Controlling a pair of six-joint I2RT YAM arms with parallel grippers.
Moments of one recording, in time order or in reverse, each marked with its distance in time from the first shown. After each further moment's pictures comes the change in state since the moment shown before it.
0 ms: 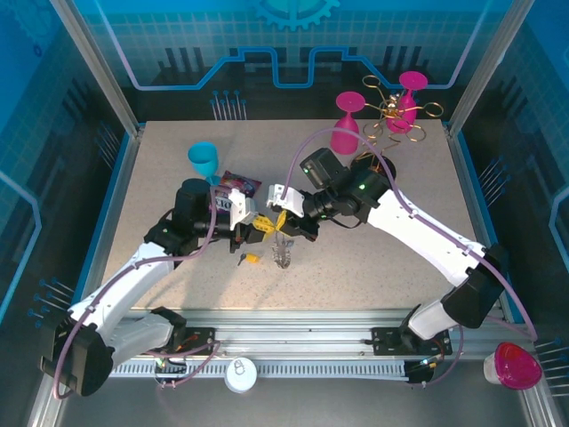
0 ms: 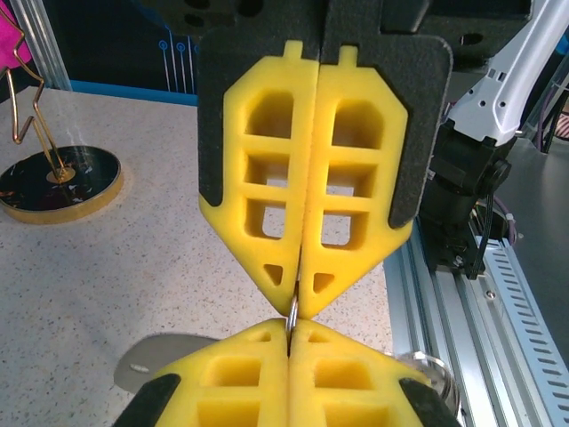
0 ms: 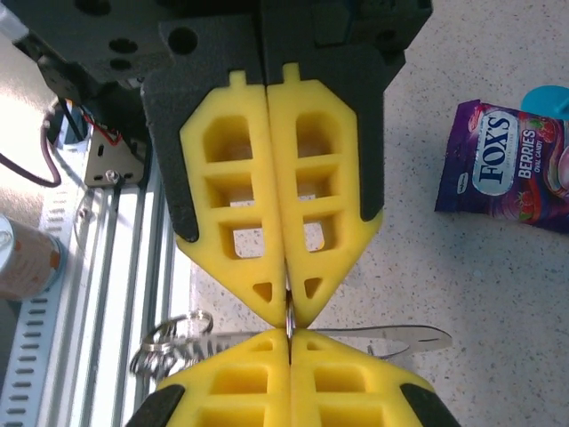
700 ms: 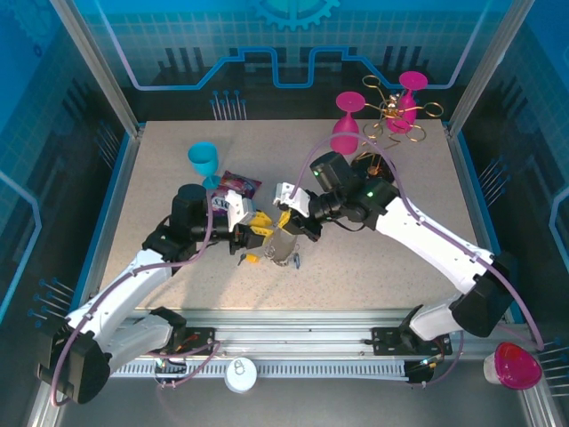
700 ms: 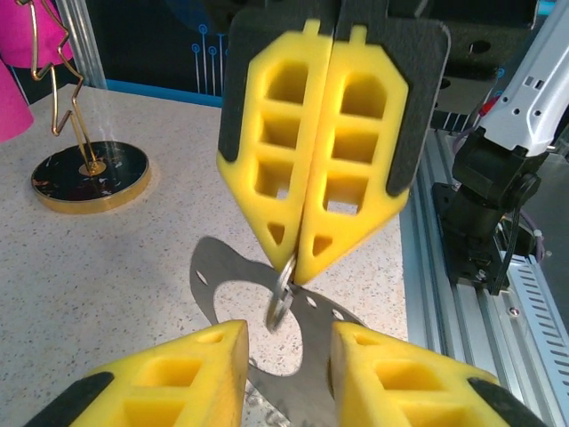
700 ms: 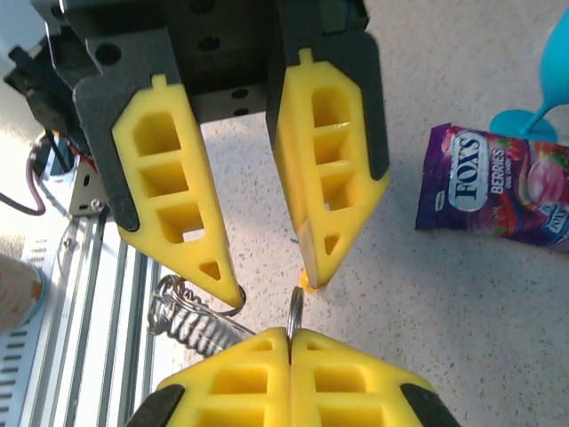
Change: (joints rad) left arm 0.000 -0.047 -0.054 0.068 -0.066 -0.077; right arm -0.023 -0.057 -0.105 0.117 -0.023 0.008
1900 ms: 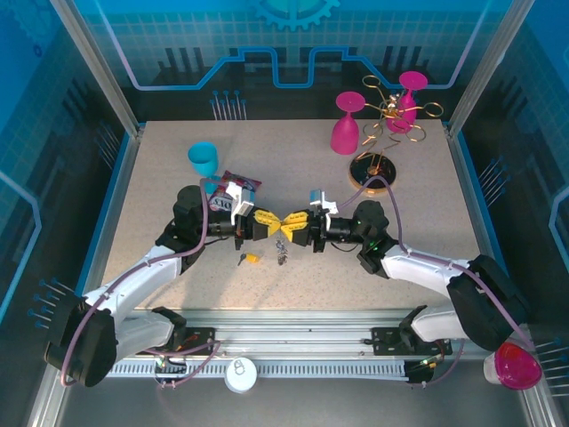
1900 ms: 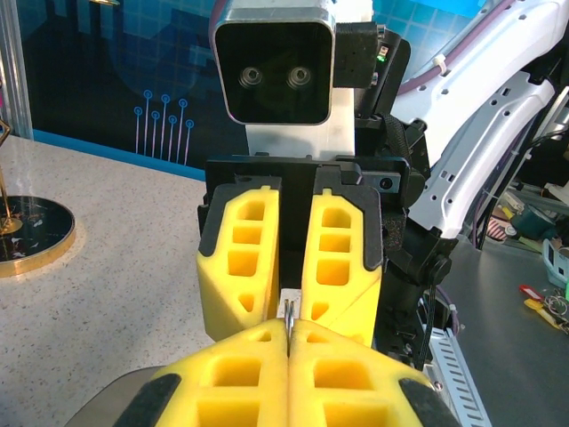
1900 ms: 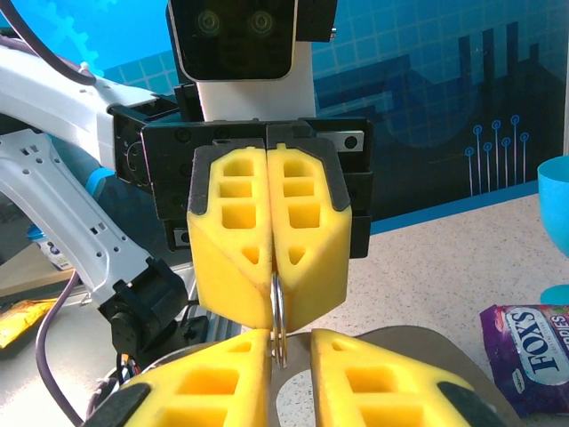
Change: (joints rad) left arm -0.005 0.106 -0.093 0.514 0.168 -0.397; right arm -0.110 -0.103 -0.823 1.654 -0.283 0.789
